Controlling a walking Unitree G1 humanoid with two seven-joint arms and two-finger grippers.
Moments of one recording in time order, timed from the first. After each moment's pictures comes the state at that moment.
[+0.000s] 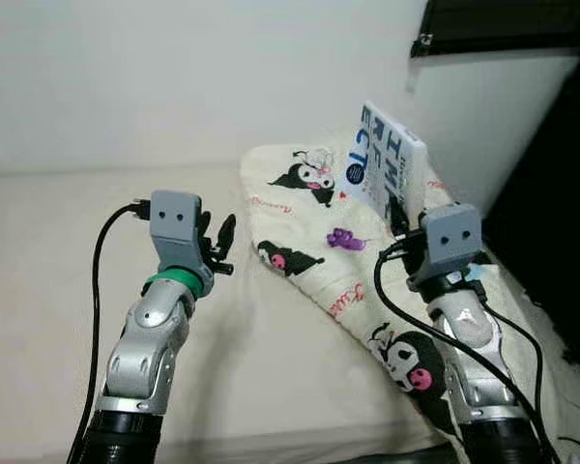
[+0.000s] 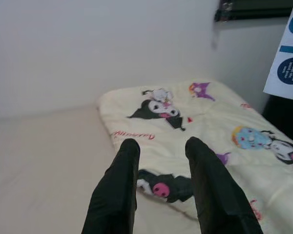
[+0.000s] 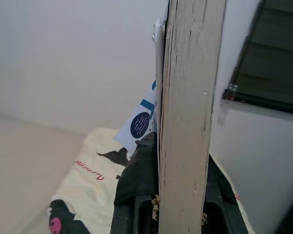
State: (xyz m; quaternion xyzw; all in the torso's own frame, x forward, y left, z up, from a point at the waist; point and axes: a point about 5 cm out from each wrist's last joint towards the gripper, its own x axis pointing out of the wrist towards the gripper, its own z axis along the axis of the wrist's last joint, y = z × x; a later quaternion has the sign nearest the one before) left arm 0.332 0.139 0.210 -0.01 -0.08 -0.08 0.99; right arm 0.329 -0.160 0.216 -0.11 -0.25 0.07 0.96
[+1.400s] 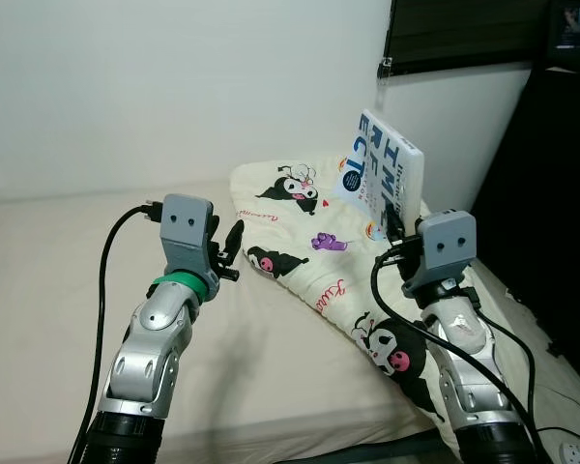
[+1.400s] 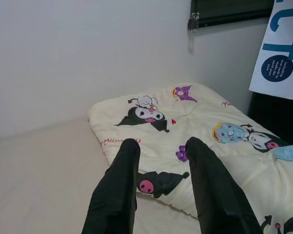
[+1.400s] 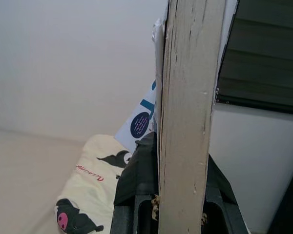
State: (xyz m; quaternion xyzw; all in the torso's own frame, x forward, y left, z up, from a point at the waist) left arm 0.331 0.135 0.207 0.01 -0.08 -0.09 0.99; right arm 0.329 -0.156 0.207 -0.10 -0.24 0.07 0.96
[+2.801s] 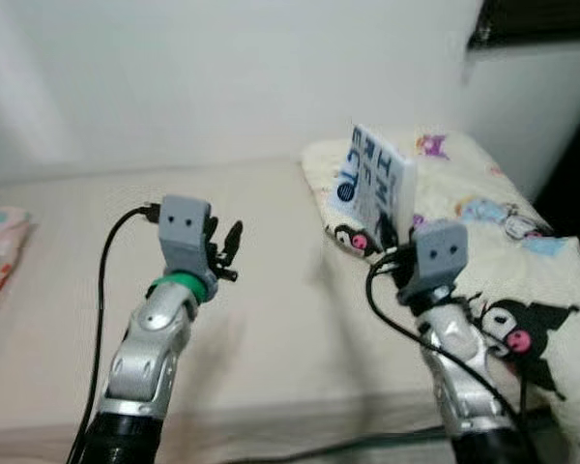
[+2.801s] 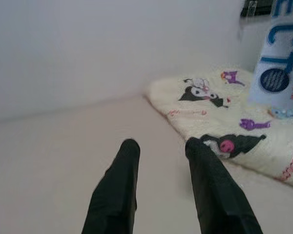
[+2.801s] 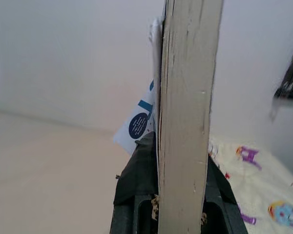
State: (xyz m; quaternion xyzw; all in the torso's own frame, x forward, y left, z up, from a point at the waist) left arm 0.332 0.136 0.211 0.00 -0.08 -0.09 0.99; right arm 0.329 -0.155 0.201 -0.09 -0.23 0.07 0.97
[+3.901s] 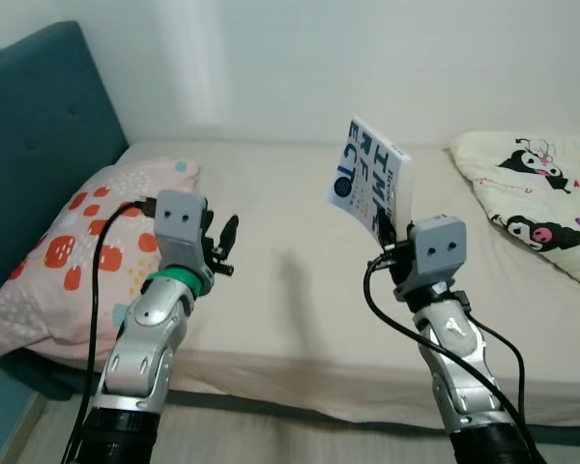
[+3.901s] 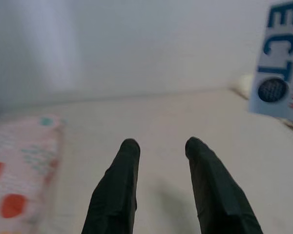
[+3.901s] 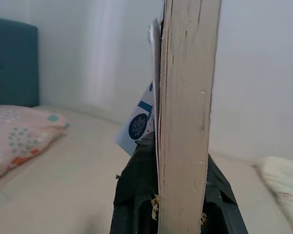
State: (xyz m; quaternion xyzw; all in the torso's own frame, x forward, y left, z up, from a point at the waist) left arm 0.331 0.140 0.212 0.02 -0.09 -0.09 0.99; right arm 0.328 -0.149 0.197 -0.09 -0.23 0.08 0.97
